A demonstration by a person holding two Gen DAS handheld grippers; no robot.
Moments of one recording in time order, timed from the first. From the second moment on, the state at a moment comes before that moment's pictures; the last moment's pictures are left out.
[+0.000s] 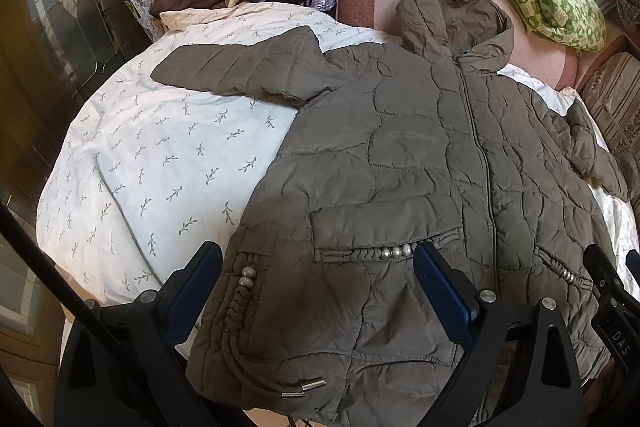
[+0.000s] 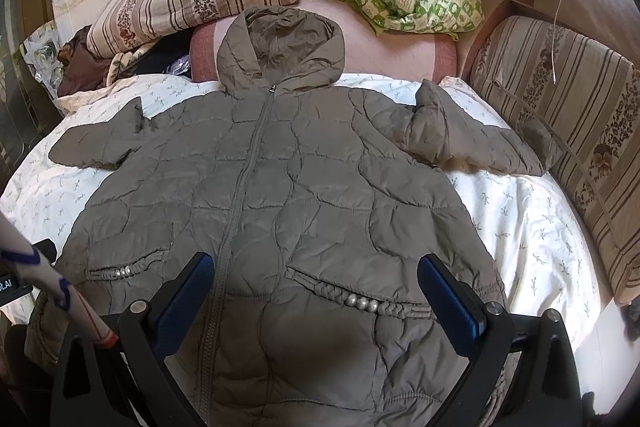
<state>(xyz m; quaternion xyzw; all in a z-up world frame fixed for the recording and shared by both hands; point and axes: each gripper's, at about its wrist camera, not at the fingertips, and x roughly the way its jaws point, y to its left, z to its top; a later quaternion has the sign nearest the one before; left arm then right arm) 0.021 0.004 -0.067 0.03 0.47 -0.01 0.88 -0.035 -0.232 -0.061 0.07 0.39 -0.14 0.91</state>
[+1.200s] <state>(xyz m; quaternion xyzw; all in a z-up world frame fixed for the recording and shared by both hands) -0.025 0.005 -0.025 0.05 0.40 -0.01 0.91 -0.066 -0.223 -0.034 0.08 0.37 -0.15 0.92</state>
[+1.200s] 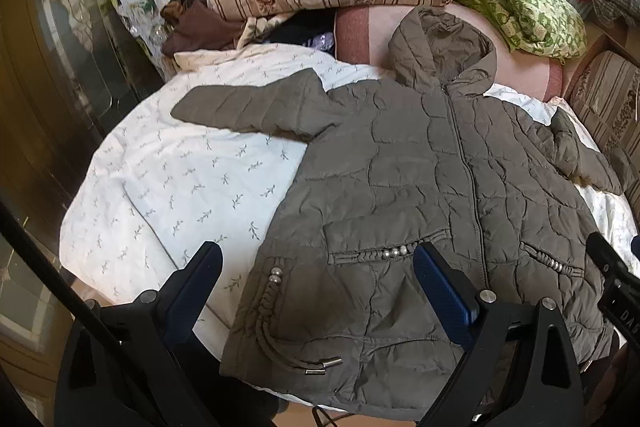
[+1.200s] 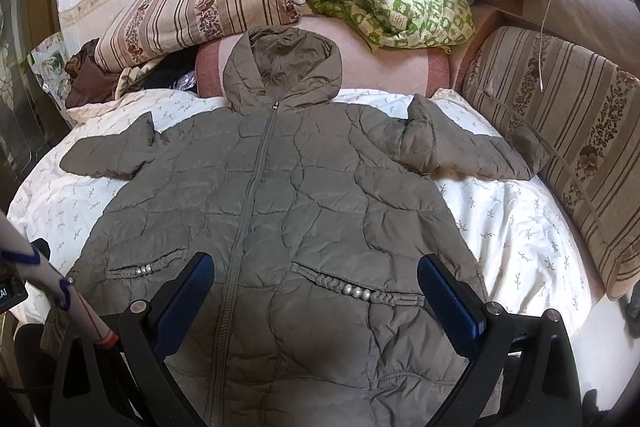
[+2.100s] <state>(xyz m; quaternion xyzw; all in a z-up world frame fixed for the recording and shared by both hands) -0.009 0.022 -0.042 0.04 0.43 0.02 0.90 -0.062 -0.257 0.012 0.04 0.31 -0.19 0.93</state>
